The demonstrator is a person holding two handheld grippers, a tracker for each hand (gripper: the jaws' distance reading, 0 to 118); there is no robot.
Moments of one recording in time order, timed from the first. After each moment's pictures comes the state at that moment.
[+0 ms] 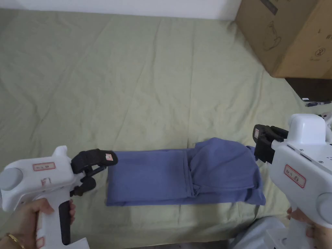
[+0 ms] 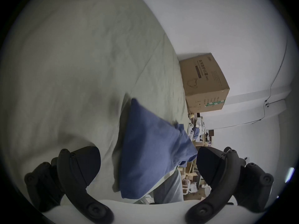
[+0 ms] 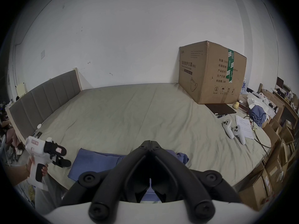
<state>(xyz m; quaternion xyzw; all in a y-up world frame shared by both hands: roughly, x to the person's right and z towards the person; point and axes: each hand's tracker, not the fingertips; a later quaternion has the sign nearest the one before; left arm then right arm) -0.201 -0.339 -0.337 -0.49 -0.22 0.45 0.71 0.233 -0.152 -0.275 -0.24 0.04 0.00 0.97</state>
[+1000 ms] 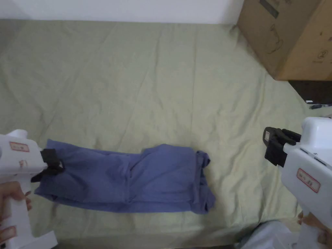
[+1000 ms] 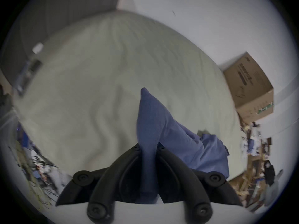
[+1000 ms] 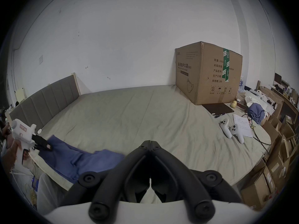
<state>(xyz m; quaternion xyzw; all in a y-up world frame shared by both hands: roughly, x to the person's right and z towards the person) -0.253 -0.216 -0.320 -0.51 0.04 0.26 0.82 0.249 -0.147 -0.268 -0.23 0.04 -0.01 0.97</state>
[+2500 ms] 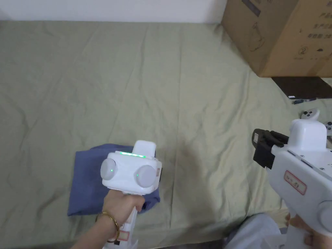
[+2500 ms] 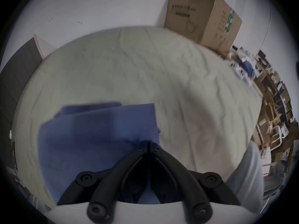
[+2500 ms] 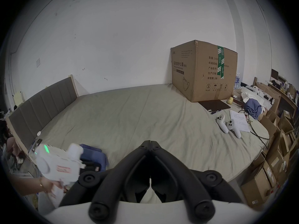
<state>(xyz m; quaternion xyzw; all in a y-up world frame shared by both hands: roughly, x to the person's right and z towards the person) 0.009 -0.317 -0.366 -0.50 -0.16 -0.04 0.85 0.250 -0.149 -0.251 -0.23 0.02 -0.02 0.97</state>
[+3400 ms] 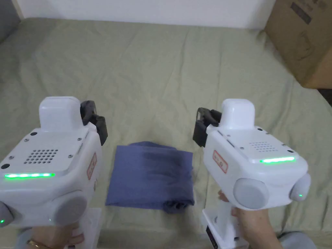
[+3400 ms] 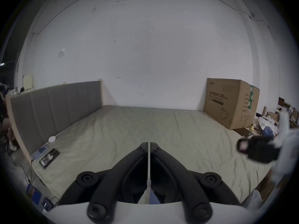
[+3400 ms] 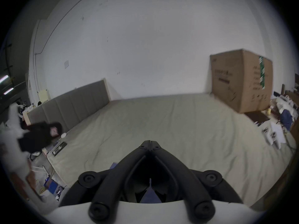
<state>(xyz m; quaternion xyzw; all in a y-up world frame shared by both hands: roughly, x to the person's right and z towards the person) -0.161 -0.159 -0.252 -0.13 0.05 0.05 0.99 0.083 -0.173 -0.311 -0.19 0.17 -0.04 0.97</state>
